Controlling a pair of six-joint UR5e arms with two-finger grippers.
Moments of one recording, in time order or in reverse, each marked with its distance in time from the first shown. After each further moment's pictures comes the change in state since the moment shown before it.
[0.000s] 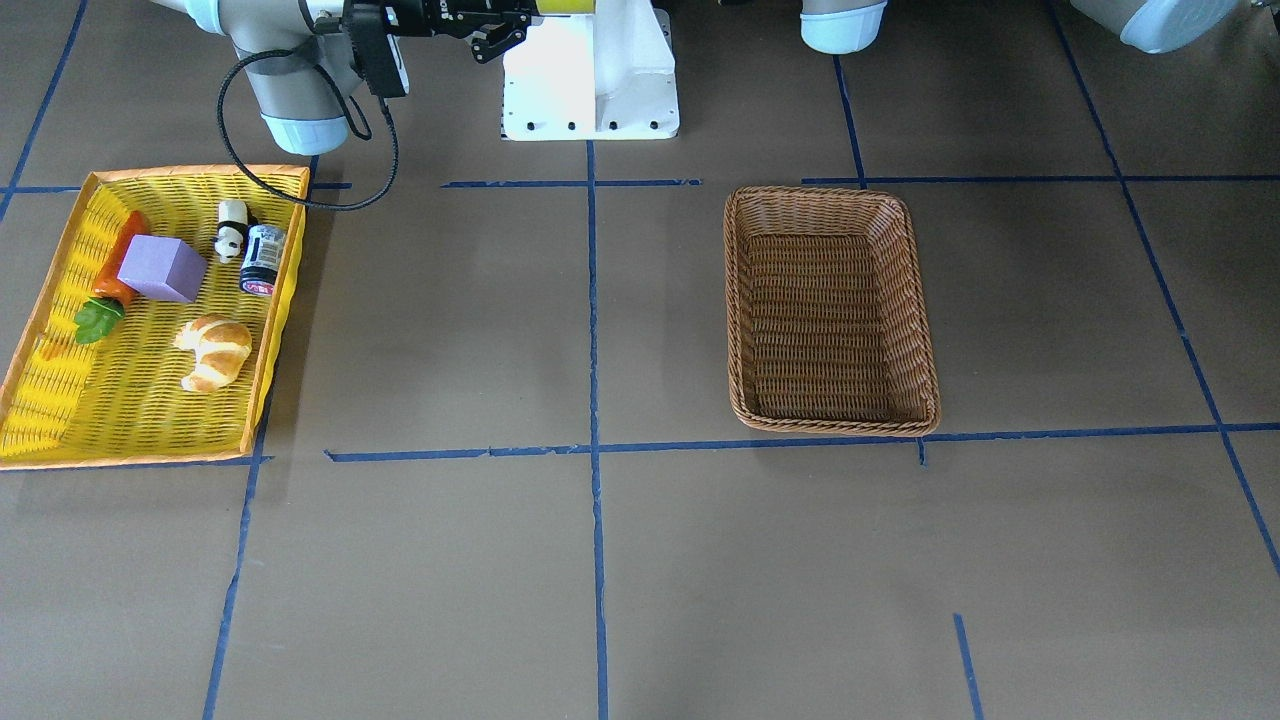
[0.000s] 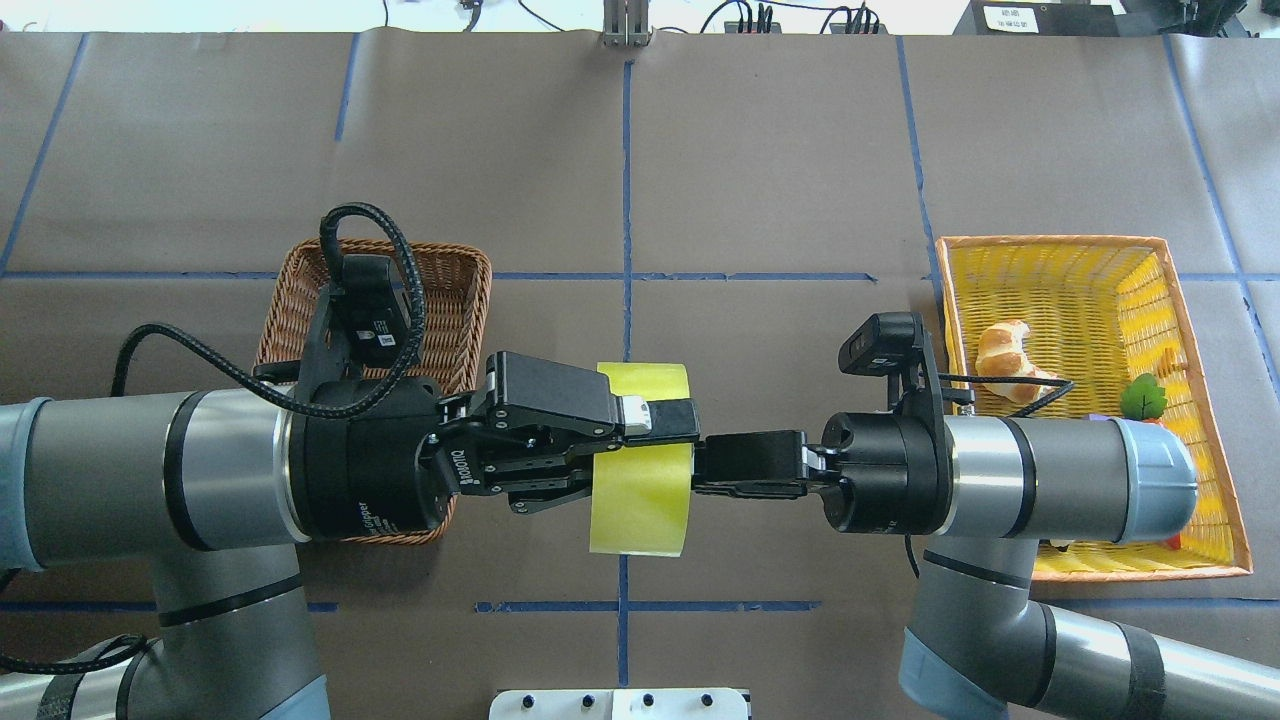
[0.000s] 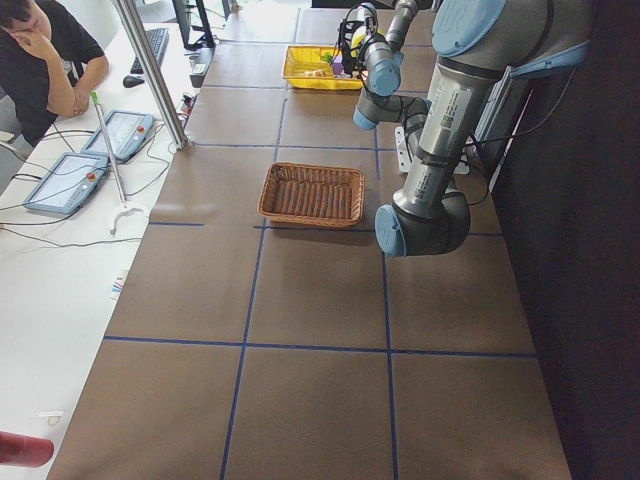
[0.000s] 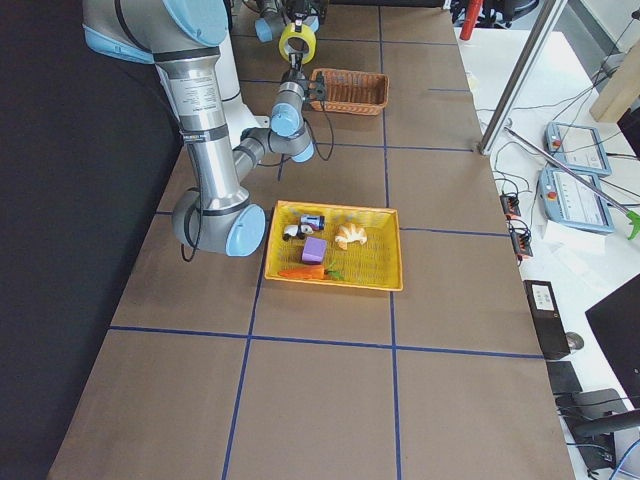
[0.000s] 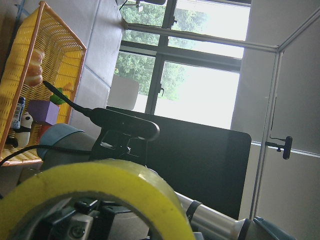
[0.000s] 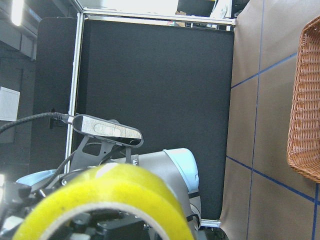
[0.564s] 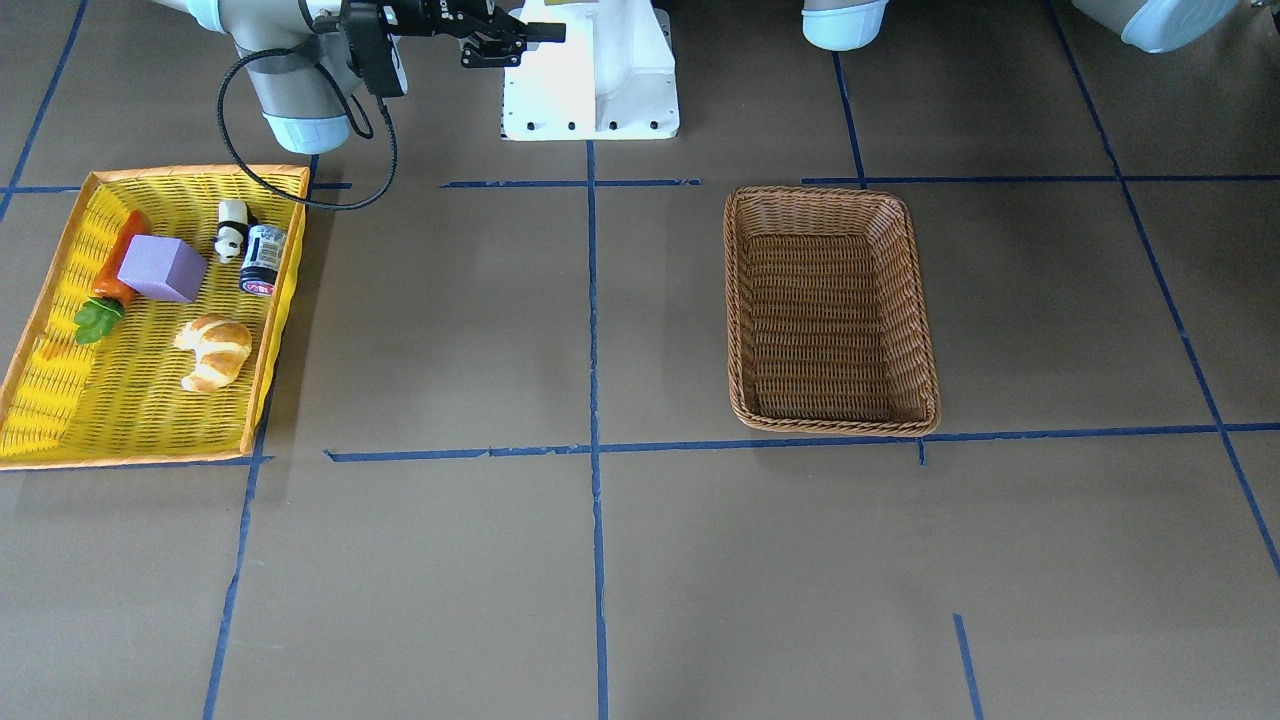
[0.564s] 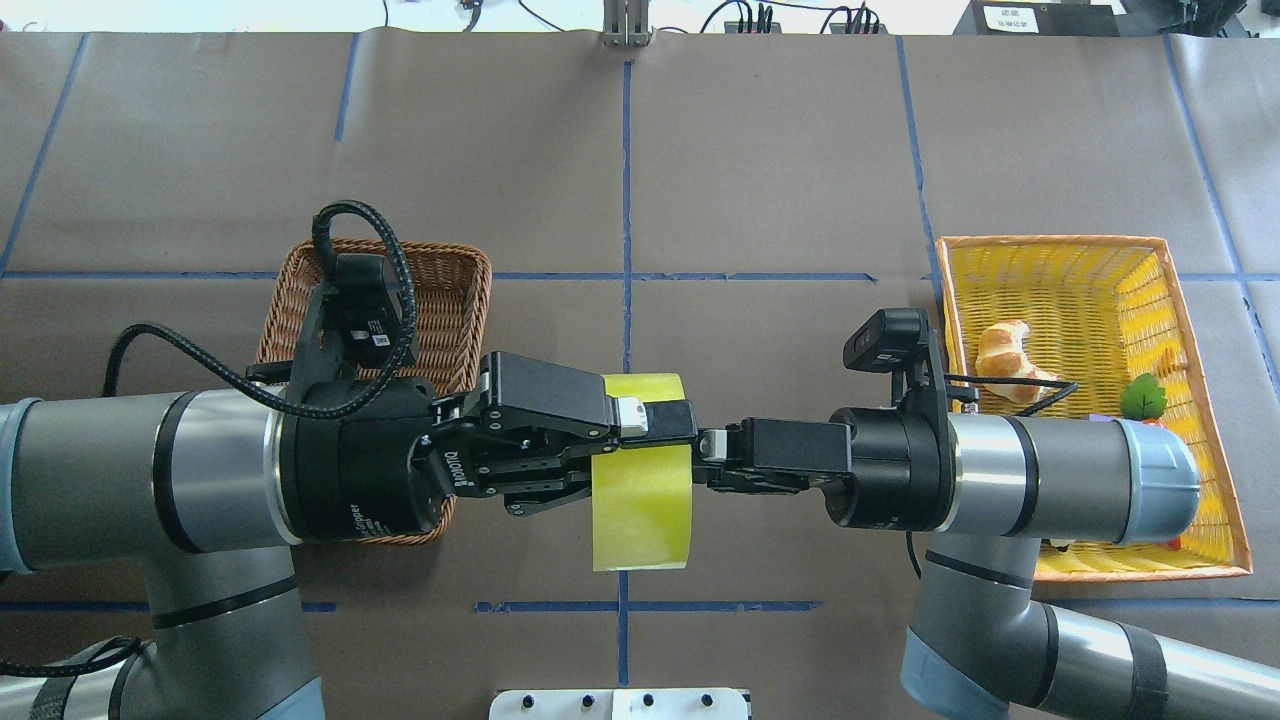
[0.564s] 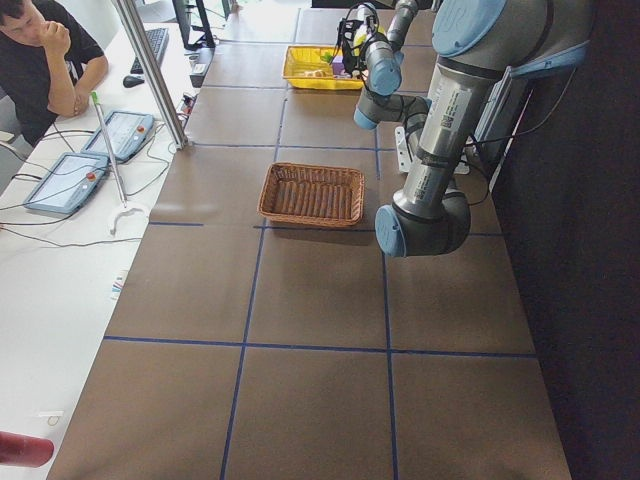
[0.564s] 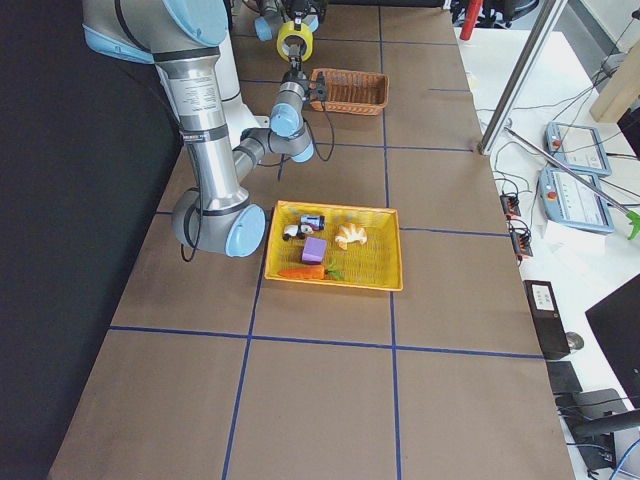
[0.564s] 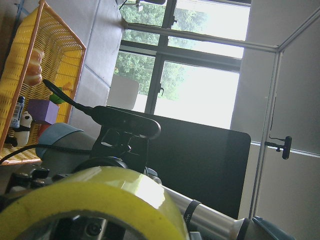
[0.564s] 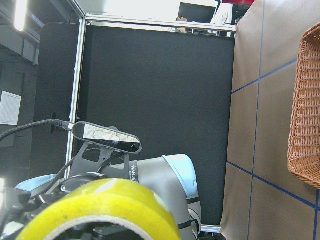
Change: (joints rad) left arm -0.002 0.004 -0.011 0.002 0.001 -0.002; right arm 0.002 -0.007 0.002 0.001 -0.012 -0.004
